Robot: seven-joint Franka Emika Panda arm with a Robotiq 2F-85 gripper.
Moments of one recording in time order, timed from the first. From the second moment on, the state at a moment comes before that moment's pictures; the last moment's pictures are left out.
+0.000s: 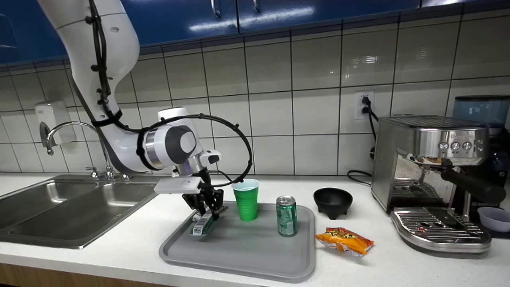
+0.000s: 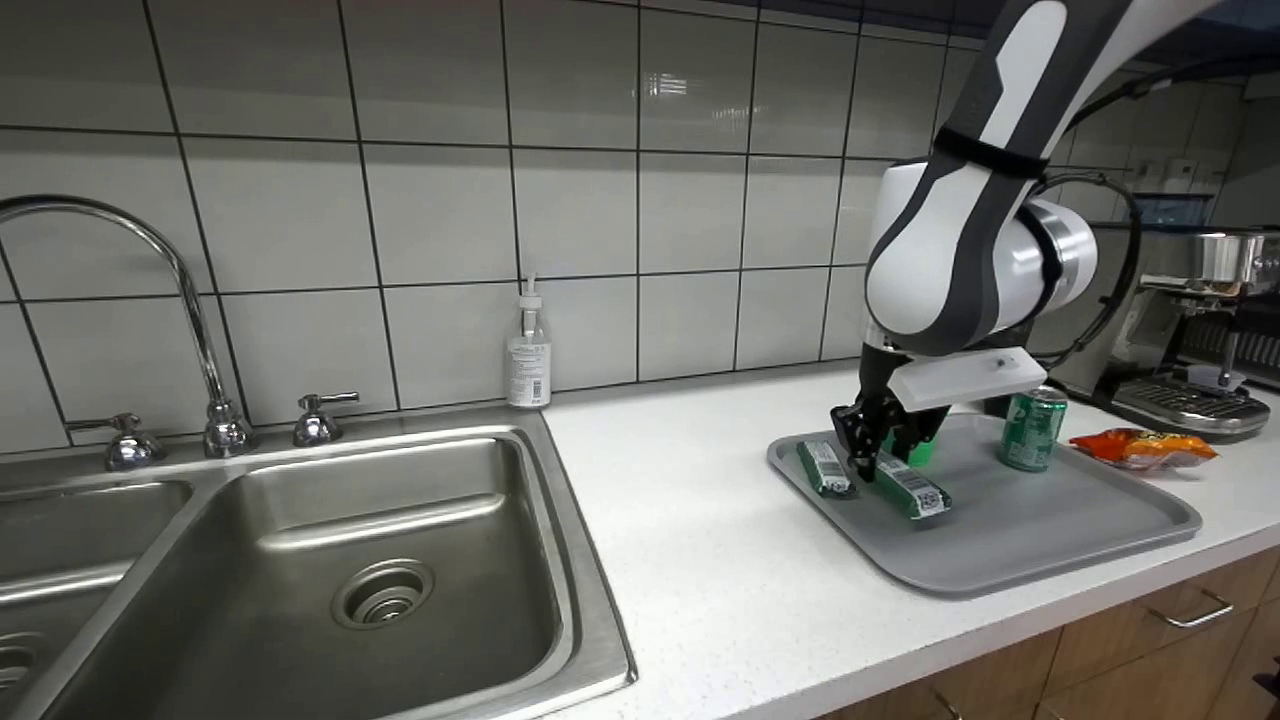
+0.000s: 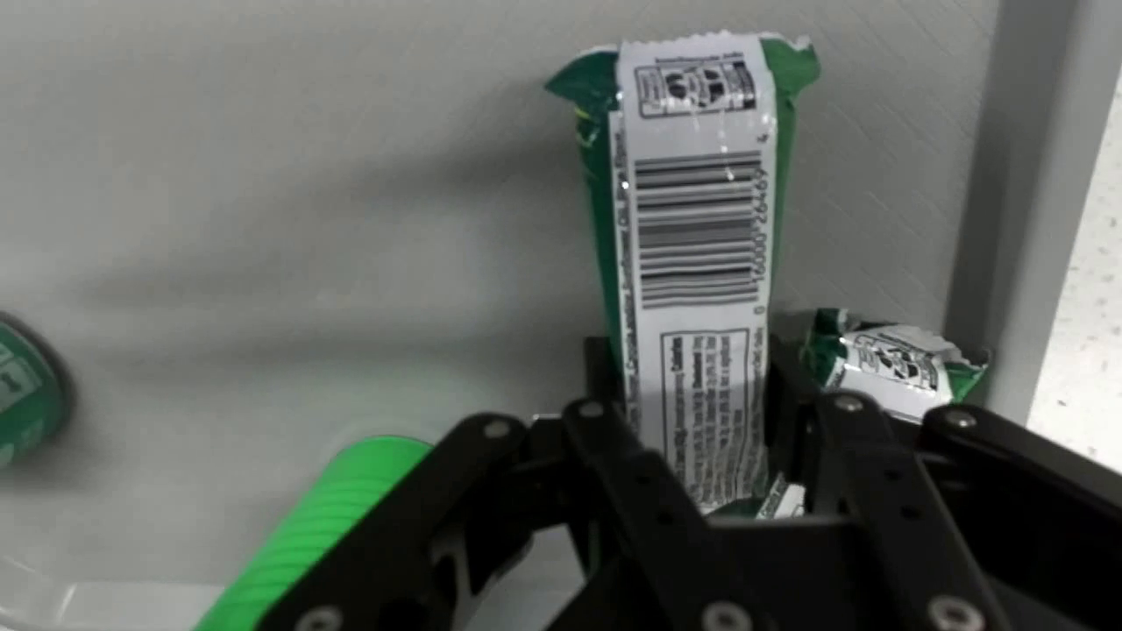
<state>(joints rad) 0.19 0.42 -0.25 -2.39 -0.15 2.92 0.16</state>
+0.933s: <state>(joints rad) 0.25 0.42 -0.31 -2.40 -0.16 2.93 0.24</state>
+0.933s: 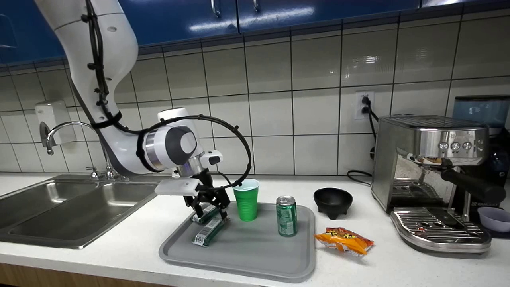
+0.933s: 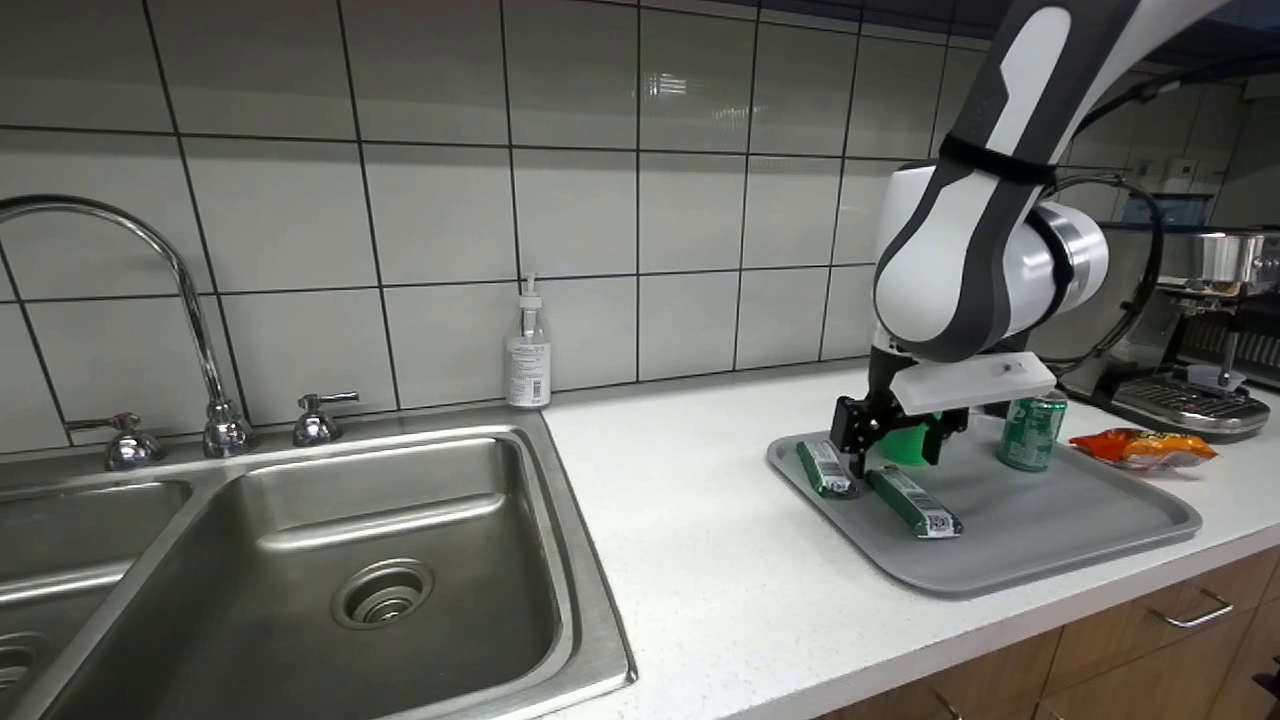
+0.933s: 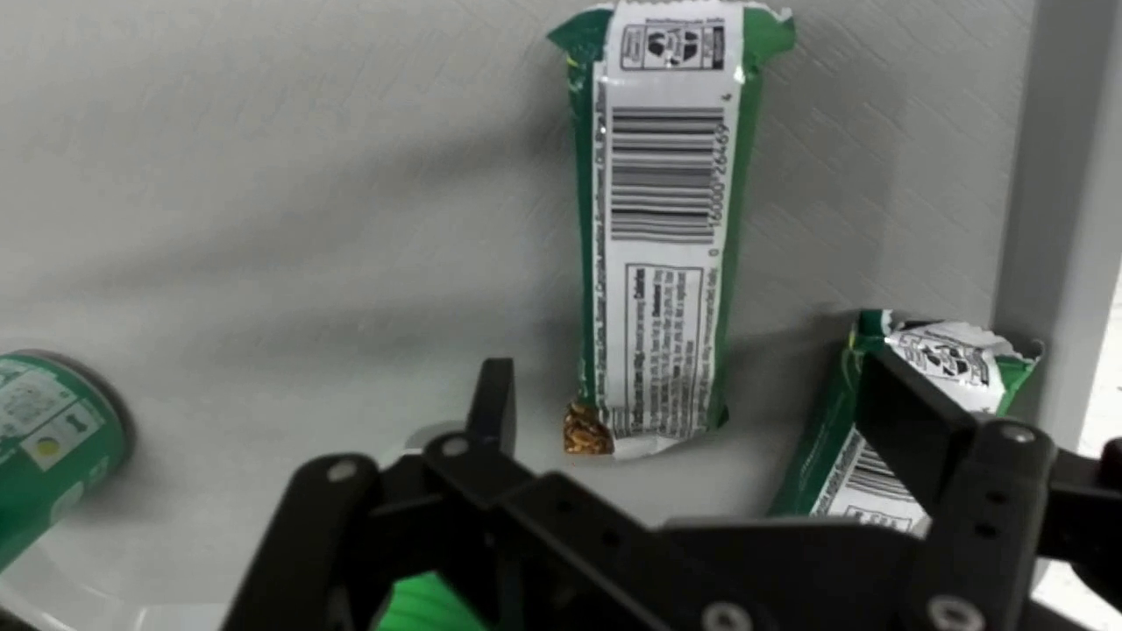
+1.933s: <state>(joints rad) 0.38 0.34 -0.36 -2.42 -0.18 2.99 0.33</state>
